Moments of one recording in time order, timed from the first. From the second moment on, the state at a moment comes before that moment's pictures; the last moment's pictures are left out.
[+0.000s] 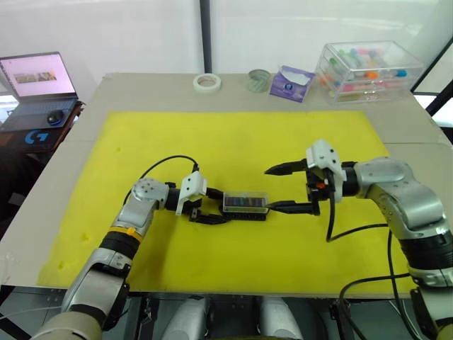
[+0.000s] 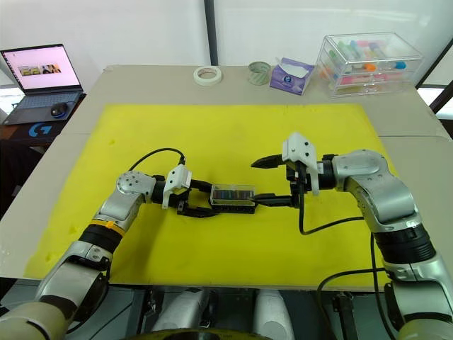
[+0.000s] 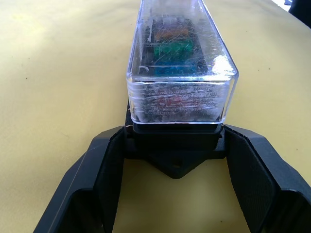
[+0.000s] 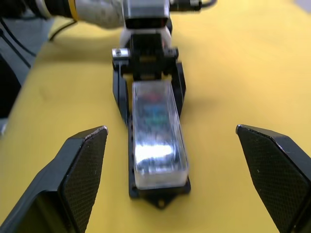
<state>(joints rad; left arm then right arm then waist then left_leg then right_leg) -0.59 0.39 -0.24 0.48 -0.20 -0.10 -1.39 -0.53 -0.75 0.09 -0.18 0.51 0.54 1.21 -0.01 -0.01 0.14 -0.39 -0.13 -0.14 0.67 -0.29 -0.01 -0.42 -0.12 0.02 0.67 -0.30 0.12</state>
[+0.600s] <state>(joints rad) -0.58 0.39 -0.24 0.49 -0.20 -0.11 -1.37 -0.57 -0.59 0.27 -0.15 0.38 0.46 1.13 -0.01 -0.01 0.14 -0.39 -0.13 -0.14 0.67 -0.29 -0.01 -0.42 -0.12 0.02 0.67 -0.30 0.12</state>
